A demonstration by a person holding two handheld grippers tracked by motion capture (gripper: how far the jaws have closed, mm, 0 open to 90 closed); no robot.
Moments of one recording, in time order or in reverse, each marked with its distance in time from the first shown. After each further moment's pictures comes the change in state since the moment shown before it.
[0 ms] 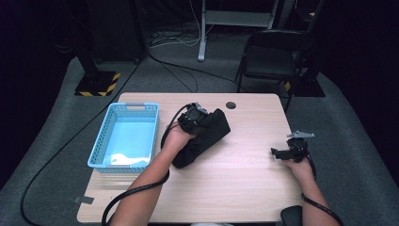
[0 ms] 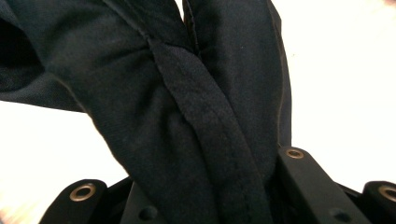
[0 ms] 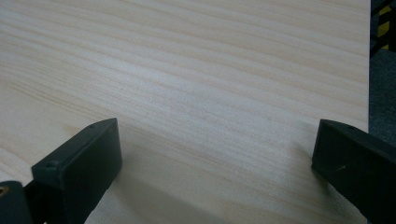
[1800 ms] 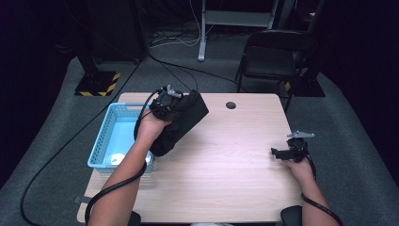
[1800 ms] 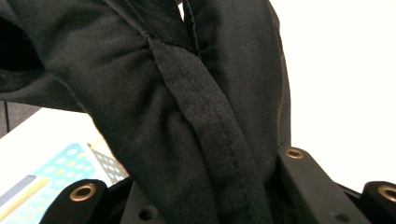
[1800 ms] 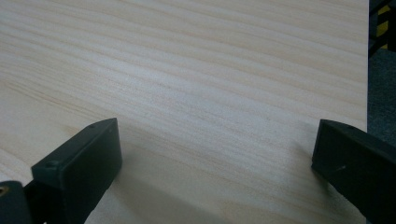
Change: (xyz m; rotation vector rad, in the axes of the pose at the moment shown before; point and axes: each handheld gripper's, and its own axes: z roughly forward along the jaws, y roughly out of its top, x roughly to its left) left arm 0.051 -0.013 -0.081 -0.068 0.133 -0.055; right arm 0.000 0.000 0.000 0.000 -0.003 0.002
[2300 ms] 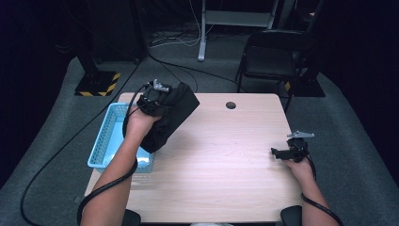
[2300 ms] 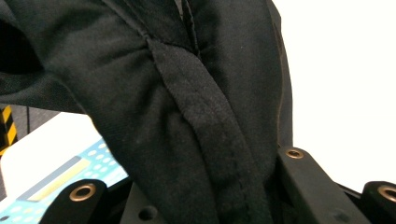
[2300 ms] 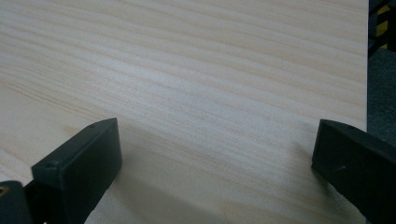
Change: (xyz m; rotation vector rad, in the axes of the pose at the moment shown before) left arm 0.023 -0.006 -0.027 -0.038 0.048 -0.043; right arm 0.000 0.000 0.000 0.000 -0.001 0.002
